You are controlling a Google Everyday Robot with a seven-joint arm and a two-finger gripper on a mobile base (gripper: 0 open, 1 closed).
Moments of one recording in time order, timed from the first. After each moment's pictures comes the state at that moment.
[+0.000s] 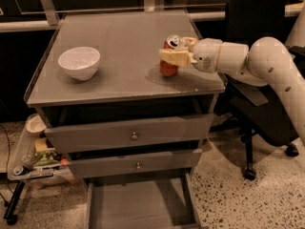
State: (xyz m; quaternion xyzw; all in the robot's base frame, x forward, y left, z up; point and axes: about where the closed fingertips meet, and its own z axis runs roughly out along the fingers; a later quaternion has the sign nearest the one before) arm 0.680 -0.078 0.917 -0.37 0.63 0.36 0.58
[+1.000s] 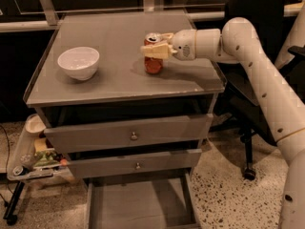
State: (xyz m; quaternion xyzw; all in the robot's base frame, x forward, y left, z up) arm 0.726 -0.025 0.892 -0.43 0.64 0.39 0.50
